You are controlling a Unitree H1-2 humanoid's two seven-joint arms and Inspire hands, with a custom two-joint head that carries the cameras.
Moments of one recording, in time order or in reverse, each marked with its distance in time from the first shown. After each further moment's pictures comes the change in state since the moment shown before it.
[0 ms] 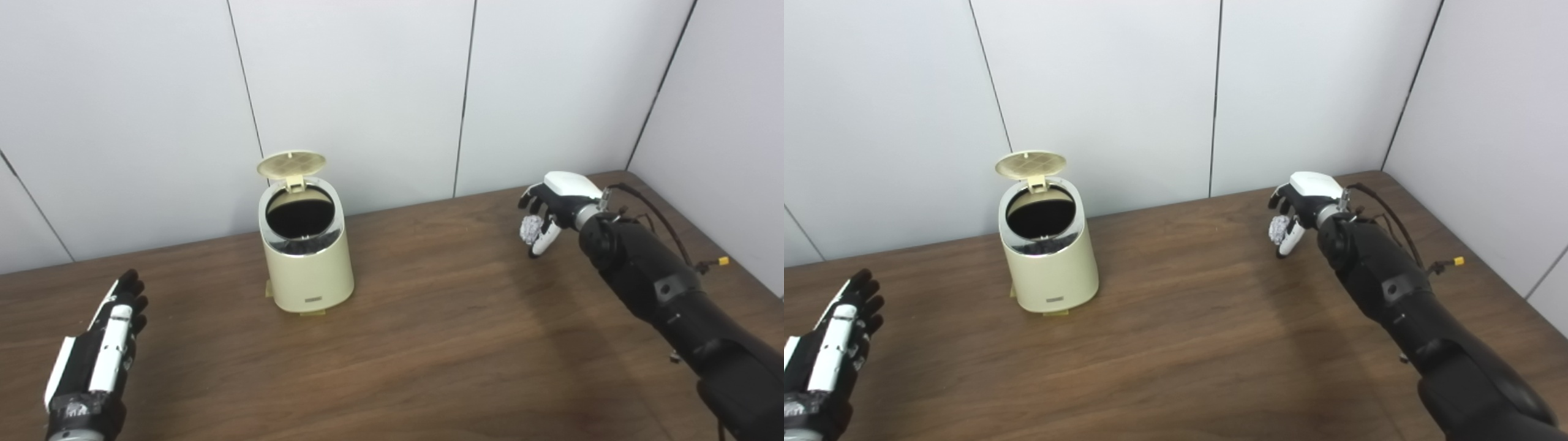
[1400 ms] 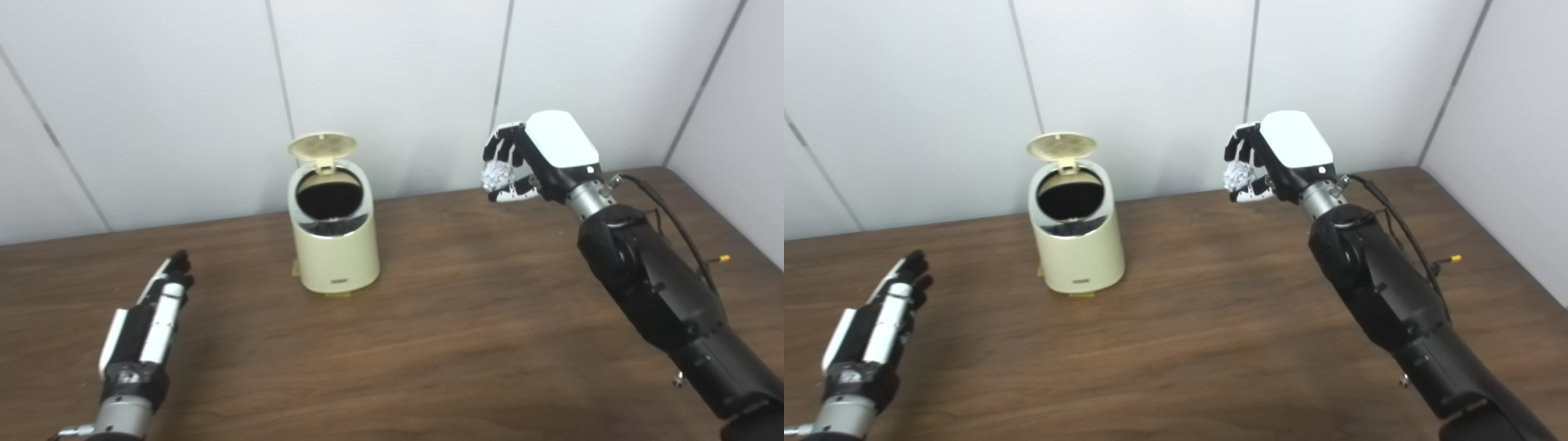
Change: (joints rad) left arm 0.022 -0.017 -0.033 0.085 0.047 -0.089 0.003; right arm 0.093 0.114 -0.034 -0.573 -0.086 -0.138 -0.218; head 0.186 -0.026
